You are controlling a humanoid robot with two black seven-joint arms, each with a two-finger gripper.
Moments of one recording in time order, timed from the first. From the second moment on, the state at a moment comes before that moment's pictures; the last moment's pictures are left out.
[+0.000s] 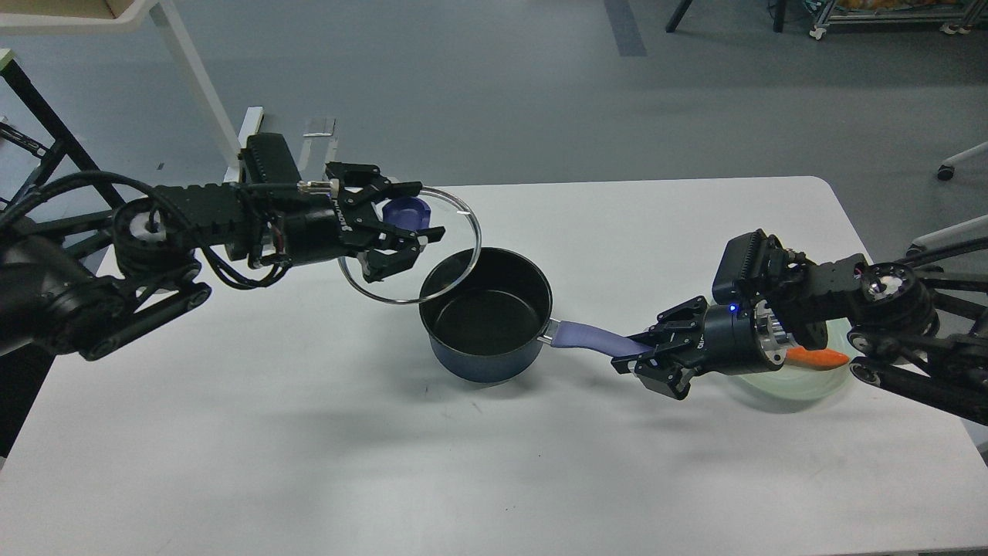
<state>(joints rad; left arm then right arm) -1.05 0.64 -0.15 -1.10 1.98 0.20 -0.49 1.09 -0.71 -0.12 1.33 -1.85 0.15 0.49</state>
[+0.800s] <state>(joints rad) -0.67 0.81 -0.08 -0.91 1.94 0.49 -0.49 1.09 -0.71 -0.12 1.33 -1.85 0.15 0.49</state>
